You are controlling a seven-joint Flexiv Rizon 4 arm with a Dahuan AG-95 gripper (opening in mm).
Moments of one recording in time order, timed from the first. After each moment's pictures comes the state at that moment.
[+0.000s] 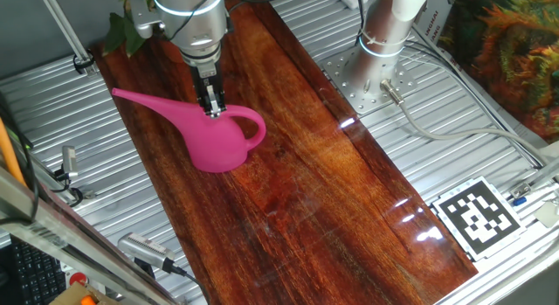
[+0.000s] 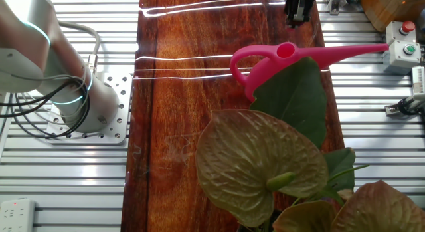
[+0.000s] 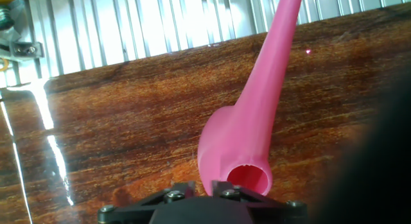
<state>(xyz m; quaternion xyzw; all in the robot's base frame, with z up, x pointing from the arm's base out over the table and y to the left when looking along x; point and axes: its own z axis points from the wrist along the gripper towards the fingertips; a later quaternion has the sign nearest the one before) 0.529 0.084 0.269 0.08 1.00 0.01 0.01</state>
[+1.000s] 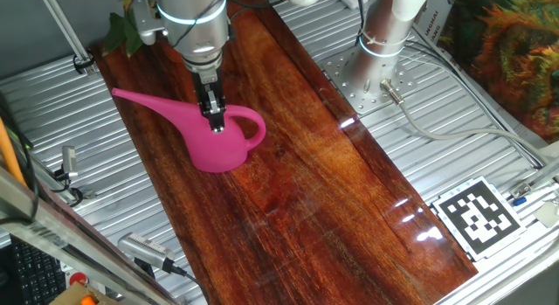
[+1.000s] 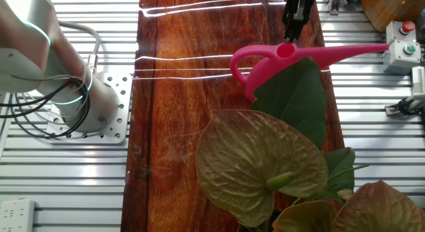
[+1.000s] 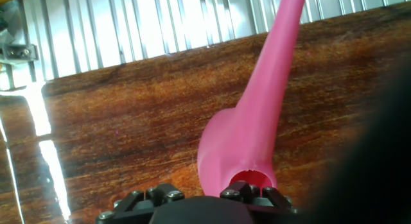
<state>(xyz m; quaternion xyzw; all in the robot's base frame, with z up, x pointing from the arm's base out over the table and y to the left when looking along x) 0.530 0.084 0.249 0.08 1.00 0.01 0.02</state>
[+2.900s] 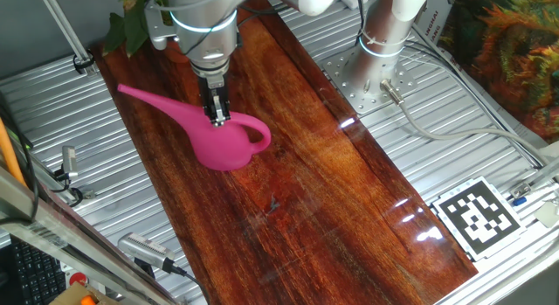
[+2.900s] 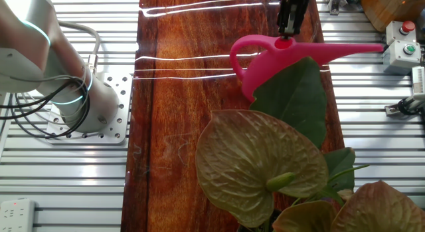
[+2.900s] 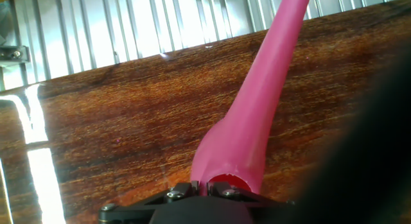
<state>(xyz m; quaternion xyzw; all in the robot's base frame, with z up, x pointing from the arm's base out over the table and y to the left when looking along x) 0.524 0.082 0.234 0.10 0.99 0.00 0.03</state>
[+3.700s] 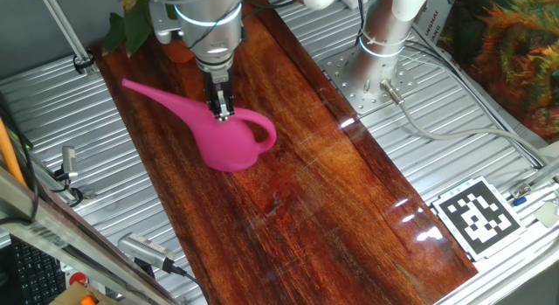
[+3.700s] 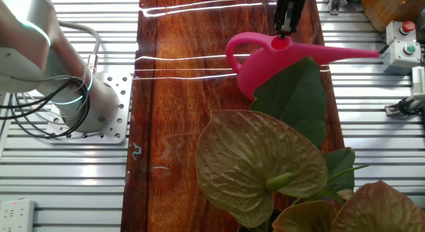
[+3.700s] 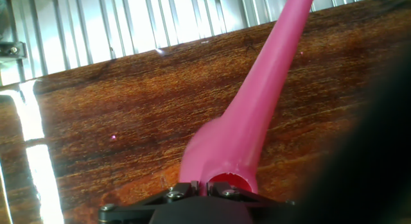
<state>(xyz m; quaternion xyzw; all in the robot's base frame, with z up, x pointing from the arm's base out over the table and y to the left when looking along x) 0.511 0.077 0.236 0.10 0.99 0.00 0.03</state>
